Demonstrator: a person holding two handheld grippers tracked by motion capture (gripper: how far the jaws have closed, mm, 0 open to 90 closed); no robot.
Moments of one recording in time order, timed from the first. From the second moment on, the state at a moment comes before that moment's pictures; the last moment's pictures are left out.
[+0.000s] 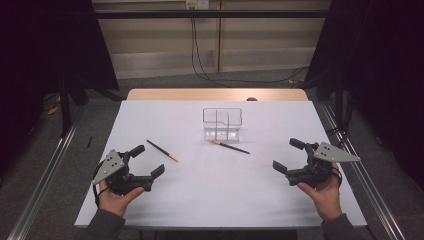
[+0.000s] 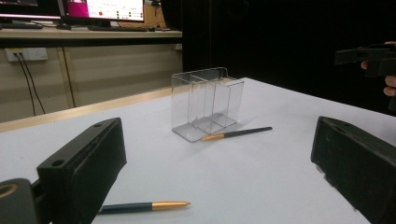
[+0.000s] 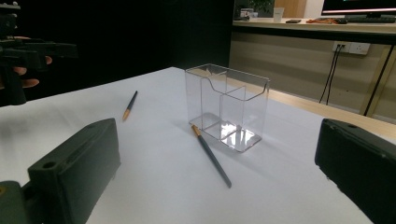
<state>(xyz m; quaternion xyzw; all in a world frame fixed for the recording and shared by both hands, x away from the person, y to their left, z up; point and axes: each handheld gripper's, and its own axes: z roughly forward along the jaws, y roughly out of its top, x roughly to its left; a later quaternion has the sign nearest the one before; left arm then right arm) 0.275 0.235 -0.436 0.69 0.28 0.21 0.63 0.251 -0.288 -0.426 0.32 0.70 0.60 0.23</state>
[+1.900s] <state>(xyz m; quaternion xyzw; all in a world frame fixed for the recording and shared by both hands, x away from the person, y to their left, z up) 0.313 0.238 -0.425 0.69 0.31 0.22 0.62 0.253 -0.293 -0.427 0.32 0.70 0.59 0.24</state>
